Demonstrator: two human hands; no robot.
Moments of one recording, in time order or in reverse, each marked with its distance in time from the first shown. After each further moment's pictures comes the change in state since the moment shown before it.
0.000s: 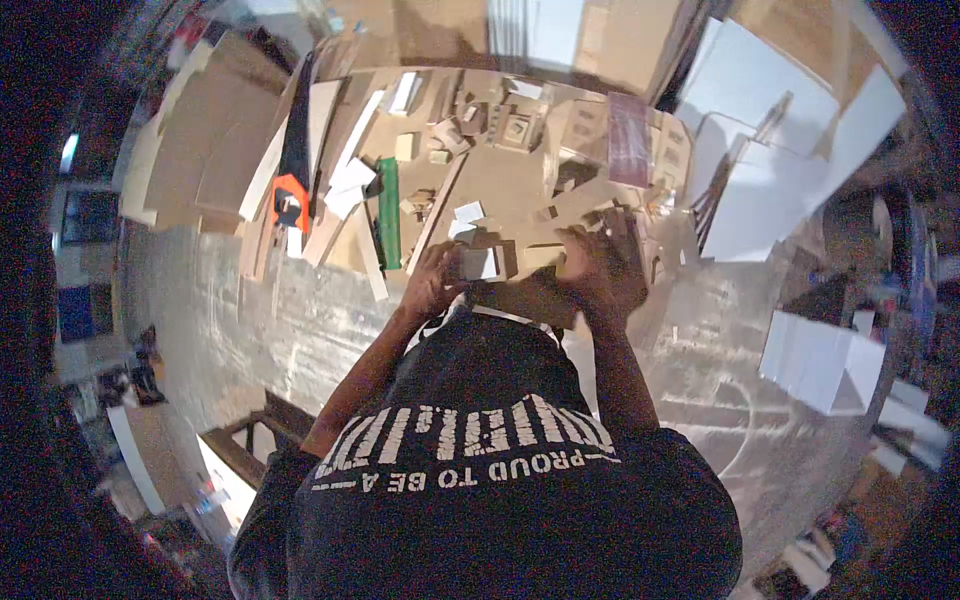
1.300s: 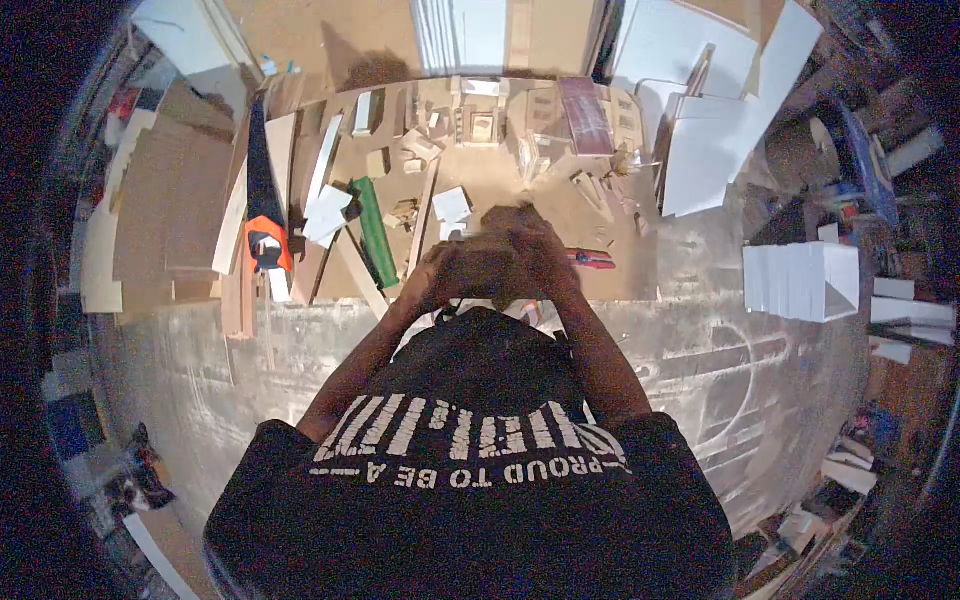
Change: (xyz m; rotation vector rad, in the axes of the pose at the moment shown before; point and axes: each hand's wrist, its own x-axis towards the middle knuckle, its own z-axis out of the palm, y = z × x) left_hand 0.013 -0.074 0.022 -0.203 -0.137 0.331; right_hand -0.009 -0.071 0.045 -0.006 0.133 -0.120
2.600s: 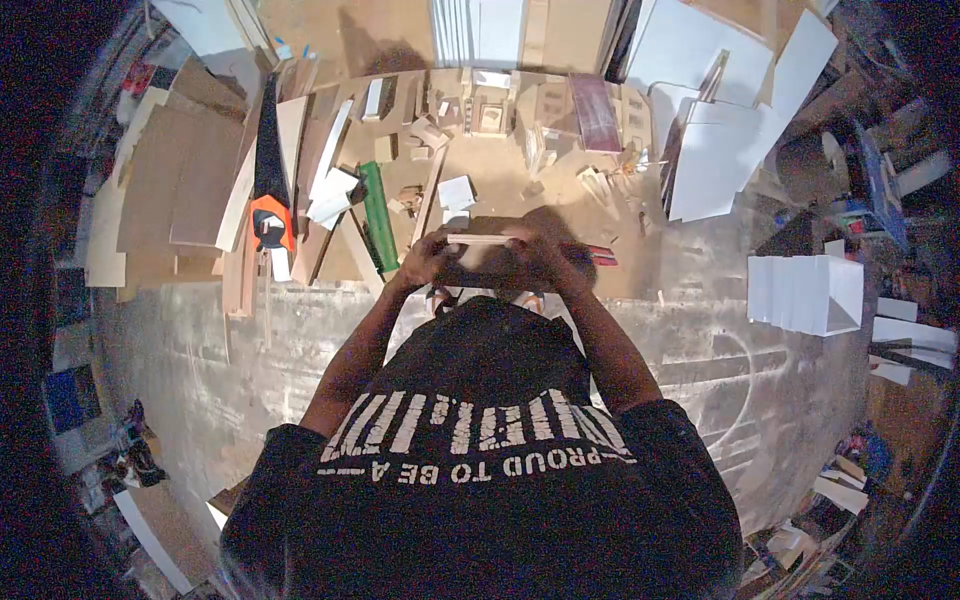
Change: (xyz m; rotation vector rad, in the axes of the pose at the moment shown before) left_hand 0.010 0.000 -0.007 -0.659 0.068 -0.273; right_hand -0.023 0.044 0.040 0.351 -0.286 0.119
